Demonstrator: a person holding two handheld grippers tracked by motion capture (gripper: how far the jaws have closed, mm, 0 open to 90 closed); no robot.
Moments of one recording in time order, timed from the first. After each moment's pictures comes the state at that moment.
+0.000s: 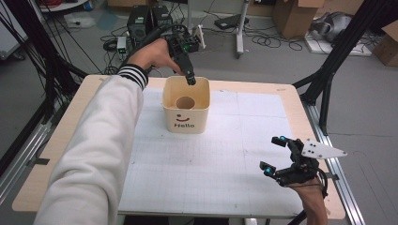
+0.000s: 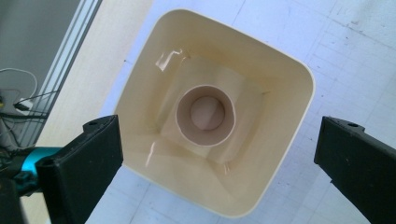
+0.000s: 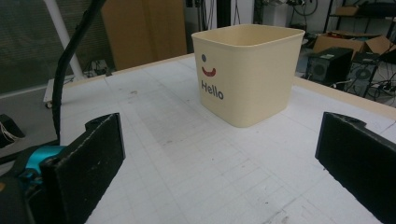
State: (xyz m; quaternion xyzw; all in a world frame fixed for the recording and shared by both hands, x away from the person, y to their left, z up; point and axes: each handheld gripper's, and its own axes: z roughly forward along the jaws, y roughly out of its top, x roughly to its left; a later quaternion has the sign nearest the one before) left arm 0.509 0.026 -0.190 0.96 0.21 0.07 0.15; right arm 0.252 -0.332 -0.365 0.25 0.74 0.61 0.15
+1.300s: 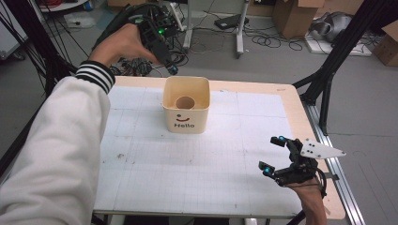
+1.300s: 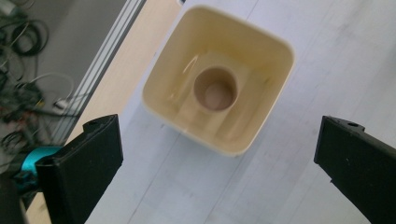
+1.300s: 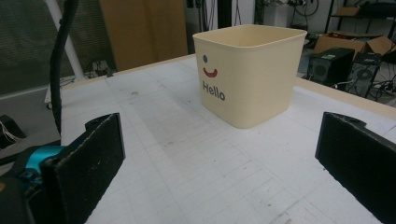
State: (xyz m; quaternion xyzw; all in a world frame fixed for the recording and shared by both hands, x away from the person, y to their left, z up) left arm 0.459 0.082 -0.134 0.95 0.23 0.13 0.18; right arm 0.253 -0.329 -0.366 0.25 0.73 0.61 0.15
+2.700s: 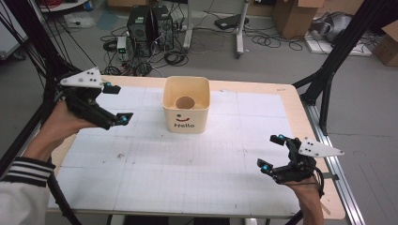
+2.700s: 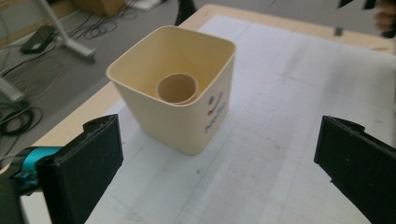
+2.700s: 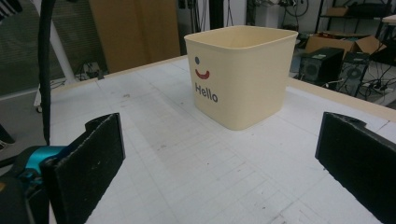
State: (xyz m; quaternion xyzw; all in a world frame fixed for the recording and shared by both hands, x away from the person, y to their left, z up) left arm 0.328 0.228 -0.241 0.83 0.21 0.16 0.48; right arm 0.255 -0.326 -0.365 0.26 0.73 0.61 0.16
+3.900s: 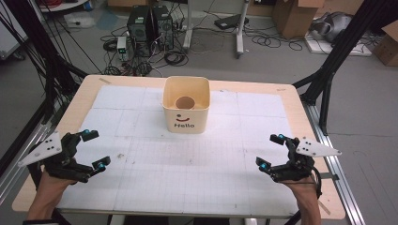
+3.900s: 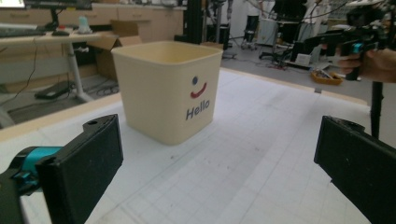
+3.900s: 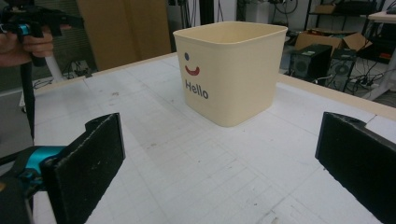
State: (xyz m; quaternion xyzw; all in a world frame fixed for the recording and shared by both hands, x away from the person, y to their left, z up) left arm 0.248 0.295 -0.368 0.70 0.24 0.19 0.64; right arm 0.257 -0.324 -0.369 0.28 0.73 0.60 0.17
